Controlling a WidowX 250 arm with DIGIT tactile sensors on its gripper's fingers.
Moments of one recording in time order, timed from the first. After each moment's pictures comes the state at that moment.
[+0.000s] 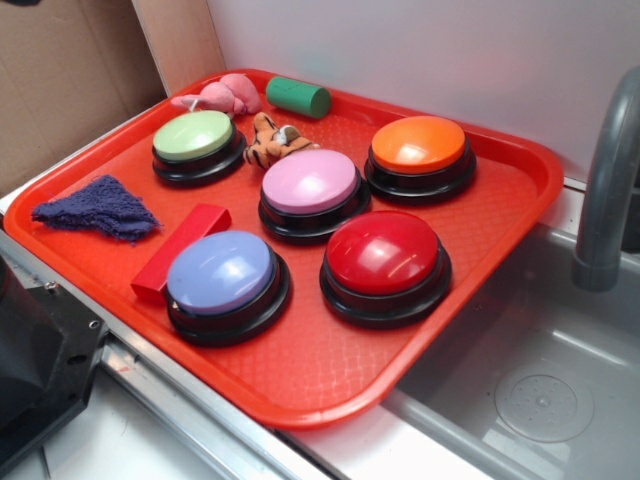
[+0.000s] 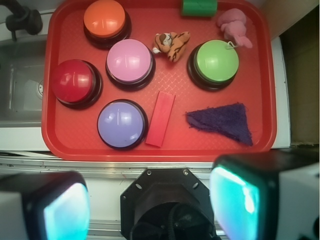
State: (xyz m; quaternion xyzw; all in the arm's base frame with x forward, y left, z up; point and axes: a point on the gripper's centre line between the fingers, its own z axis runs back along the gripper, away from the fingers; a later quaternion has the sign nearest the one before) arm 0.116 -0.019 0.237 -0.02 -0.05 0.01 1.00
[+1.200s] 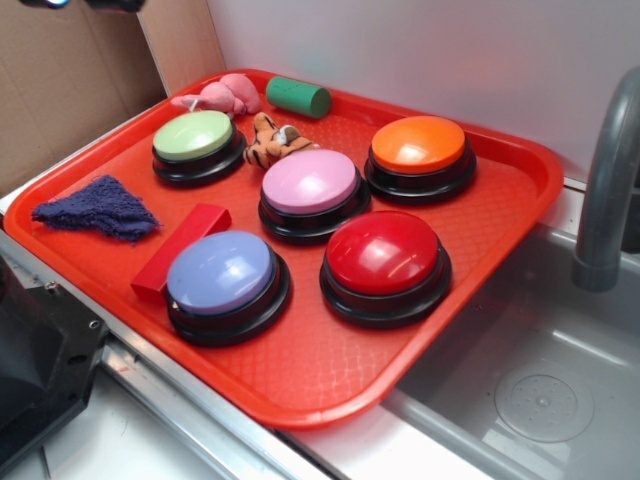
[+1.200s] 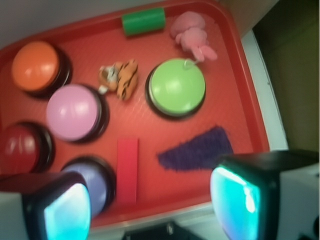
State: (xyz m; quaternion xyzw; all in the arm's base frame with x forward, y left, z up) arm 0.195 0.055 0.179 -0.01 -0.05 0.14 0.99
